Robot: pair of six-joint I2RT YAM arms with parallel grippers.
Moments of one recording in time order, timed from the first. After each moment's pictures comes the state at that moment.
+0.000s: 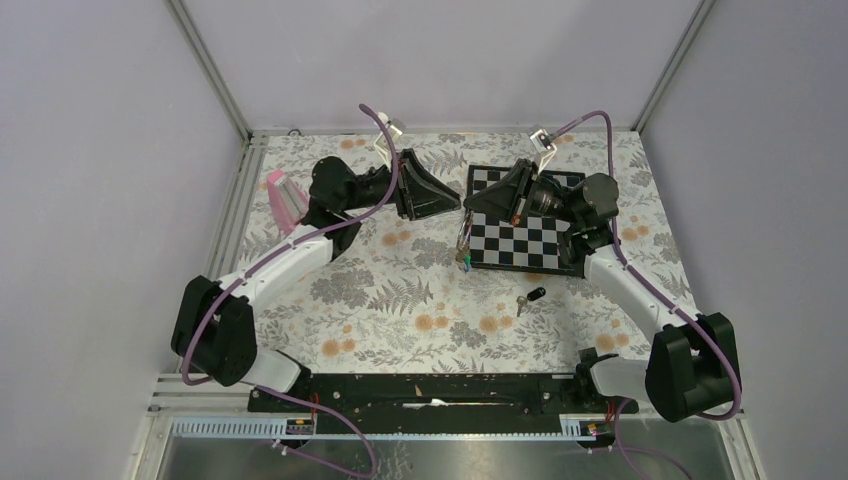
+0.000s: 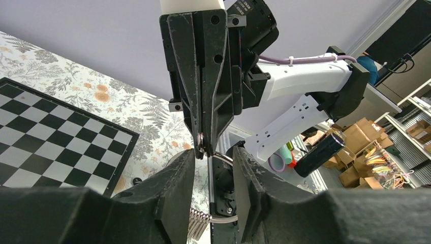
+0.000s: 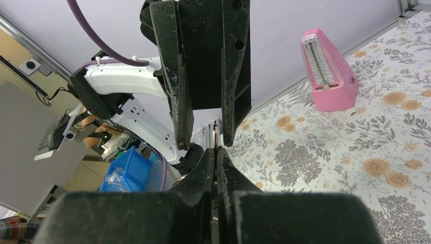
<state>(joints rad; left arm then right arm) -0.51 1.44 1.05 0.77 0.99 -0.85 0.31 1.27 0.84 0.83 -1.03 0.97</state>
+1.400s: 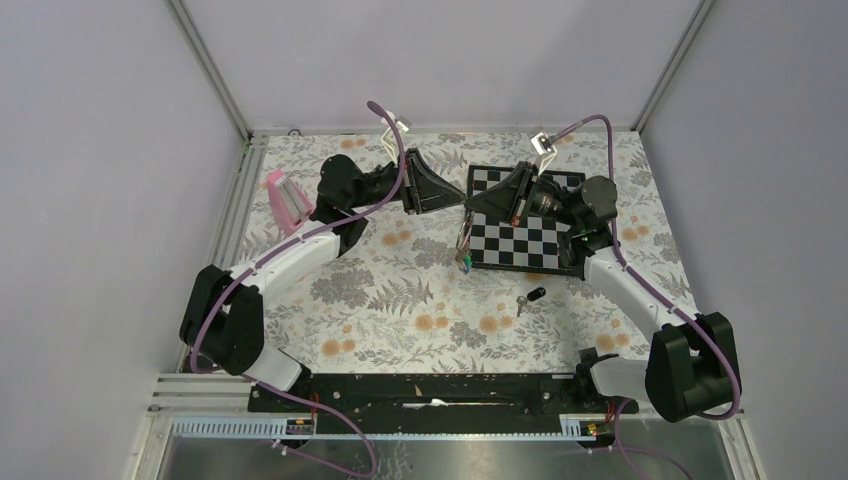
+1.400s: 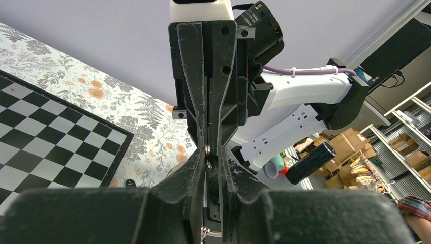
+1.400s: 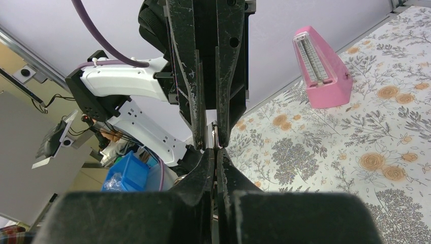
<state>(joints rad) -0.53 1.50 1.07 0.81 0.97 -0.92 0.30 1.27 0.81 0.82 -1.00 0.97</state>
